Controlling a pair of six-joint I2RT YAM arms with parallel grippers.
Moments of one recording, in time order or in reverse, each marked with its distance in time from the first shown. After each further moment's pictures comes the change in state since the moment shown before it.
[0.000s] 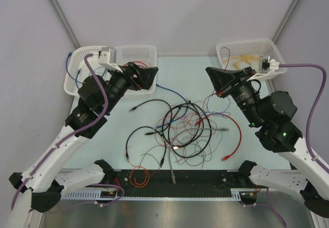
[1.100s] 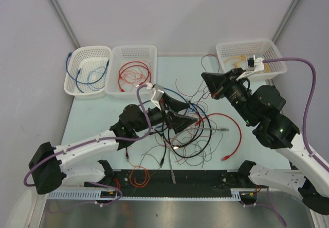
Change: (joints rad) left arm -0.270 0.139 -0.552 0.805 0.420 -0.096; right arm -0.002 0.026 0.052 -0.192 0.035 0.012
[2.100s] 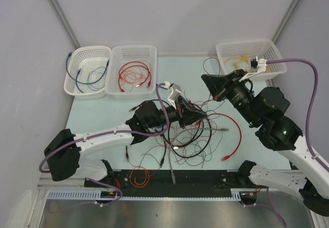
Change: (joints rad) left arm -0.044 0.227 0.108 0.103 0.074 0.010; right arm 0.000 -0.022 0.000 -0.006 -0.050 0.039
